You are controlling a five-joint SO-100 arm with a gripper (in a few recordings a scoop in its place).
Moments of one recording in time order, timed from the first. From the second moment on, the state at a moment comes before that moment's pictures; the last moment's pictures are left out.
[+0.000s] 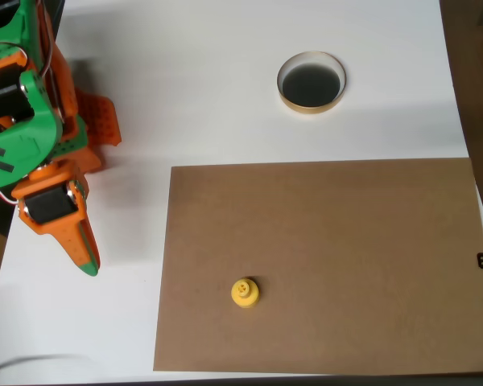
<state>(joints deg) 24.7 186.1 169.8 59.0 -5.2</state>
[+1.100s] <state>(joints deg) 33.3 185.1 162.3 59.1 -6.0</state>
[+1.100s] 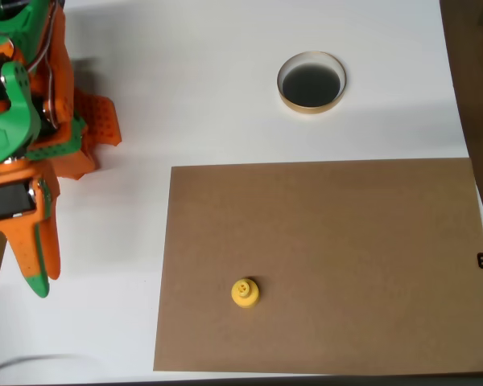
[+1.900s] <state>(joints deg) 23.6 142.8 138.3 56.0 -14.1</state>
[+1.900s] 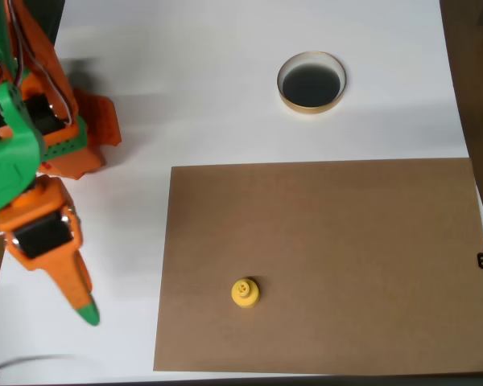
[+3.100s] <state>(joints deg) 3.1 93.1 103.4 66.8 -10.1</state>
